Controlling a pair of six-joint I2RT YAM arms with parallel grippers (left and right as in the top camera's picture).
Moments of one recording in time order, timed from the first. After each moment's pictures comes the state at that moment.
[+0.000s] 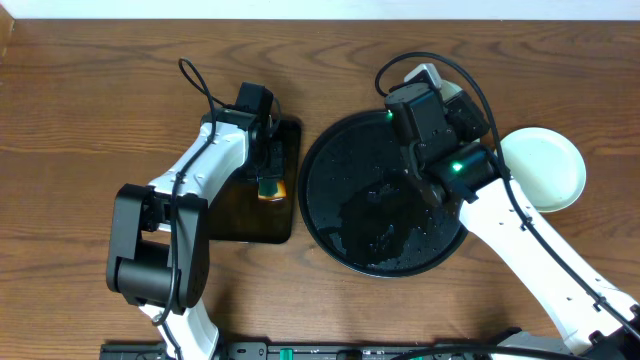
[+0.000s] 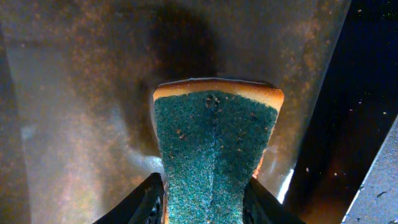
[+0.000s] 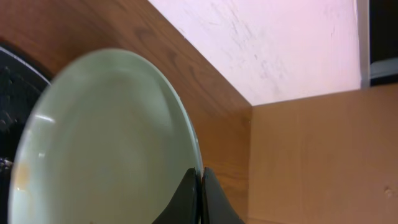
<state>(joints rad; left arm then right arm) -0.22 1.90 1.27 -0.81 0.07 -0.30 0.55 1.49 1.26 -0.59 0.91 -0.35</state>
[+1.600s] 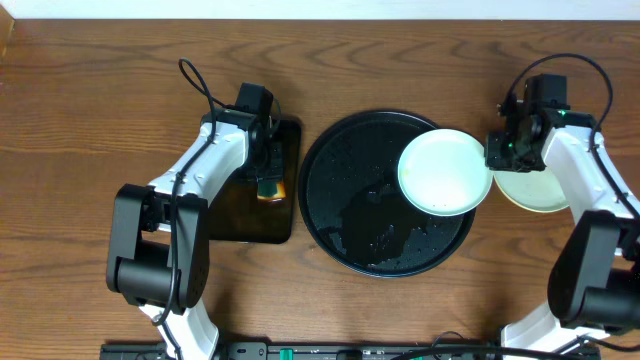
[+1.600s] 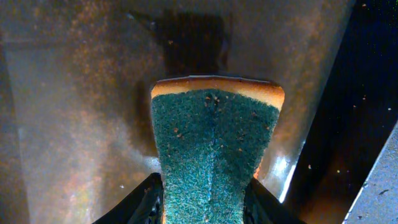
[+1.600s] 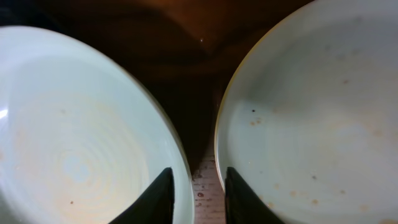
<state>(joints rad) -0.22 1.90 1.27 -0.81 0.07 -0.30 -0.11 1.81 1.26 -0.78 -0.05 -0.01</state>
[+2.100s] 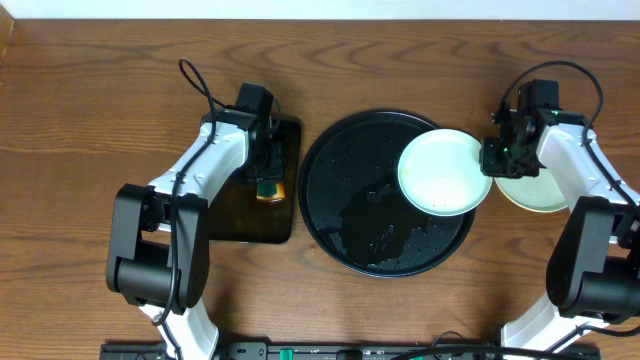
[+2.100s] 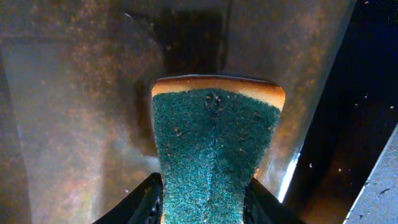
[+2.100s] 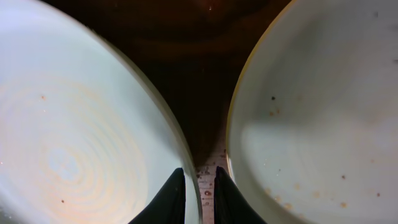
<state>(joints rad) -0.22 1.90 1.27 -0.82 0.07 -0.30 -0.11 1.85 1.25 -0.80 -0.08 0.00</state>
